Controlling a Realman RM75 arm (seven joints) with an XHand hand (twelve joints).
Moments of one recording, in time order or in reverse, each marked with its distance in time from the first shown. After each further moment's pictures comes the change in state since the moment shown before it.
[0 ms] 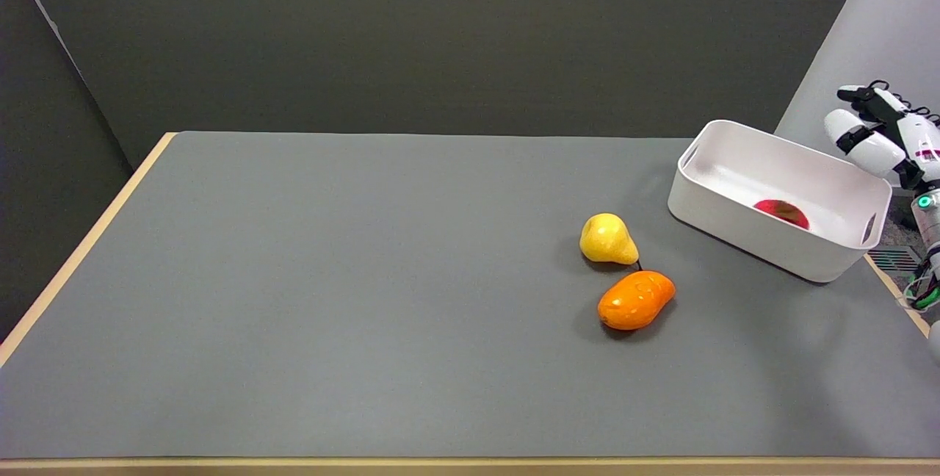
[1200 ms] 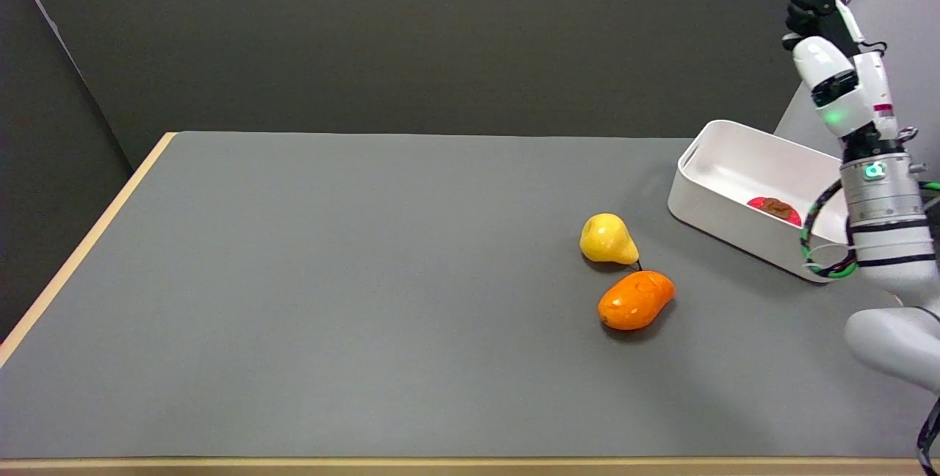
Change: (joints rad) arm -0.075 -0.063 -0.030 0.483 0.061 0.215 0.097
